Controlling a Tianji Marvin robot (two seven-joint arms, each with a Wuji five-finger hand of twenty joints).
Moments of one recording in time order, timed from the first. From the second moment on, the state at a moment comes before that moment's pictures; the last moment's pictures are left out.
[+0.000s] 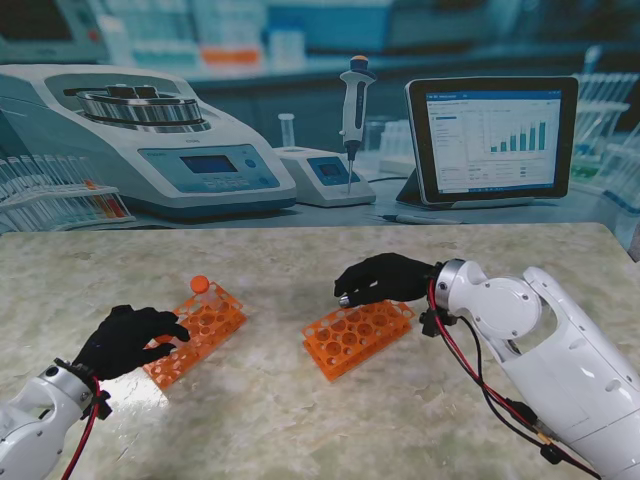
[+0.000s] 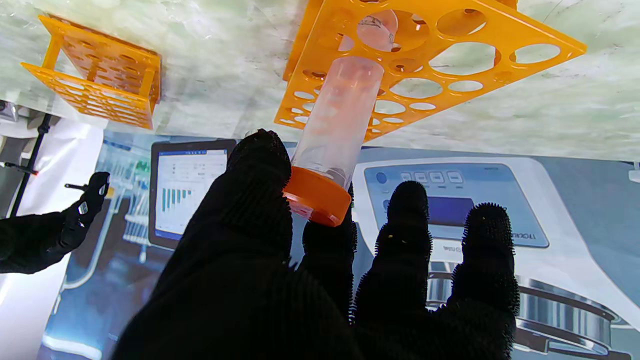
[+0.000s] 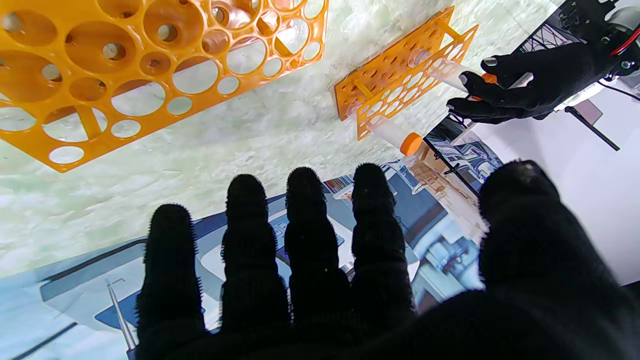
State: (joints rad) left arm 1.92 -1.06 -1.69 -1.74 0.94 -0.43 -0.01; right arm -1.26 -1.01 1.14 -1.61 -0.32 -0.16 0.57; left_hand 1.10 -0.25 0.09 -0.01 0.65 -0.15 0.44 0.39 0.68 0.05 0.13 0.30 0.49 0.23 0.12 0.34 0.10 0.39 0.53 0.49; right_hand 0.48 -0.29 0.31 -0.09 0.64 -0.06 0.36 0.51 0.85 0.07 0.13 0.26 0.67 0.13 0.18 0.29 0.16 0.33 0.89 0.32
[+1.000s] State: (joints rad) left arm 1.87 -1.06 -1.64 -1.79 0.88 -0.44 -0.04; right arm -1.38 -1.01 1.25 -1.73 -0.37 -0.21 0.55; left_hand 0.89 -0.08 0.01 0.00 0.57 -0.03 0.23 0.24 0.53 0.13 0.06 0.12 0.33 0.26 0.03 0.18 0.02 0.40 0.27 0.31; right_hand 0.48 -0.29 0.31 -0.09 0.64 -0.06 0.36 0.51 0.85 0.07 0.13 0.26 0.67 0.13 0.18 0.29 0.16 0.33 0.89 0.31
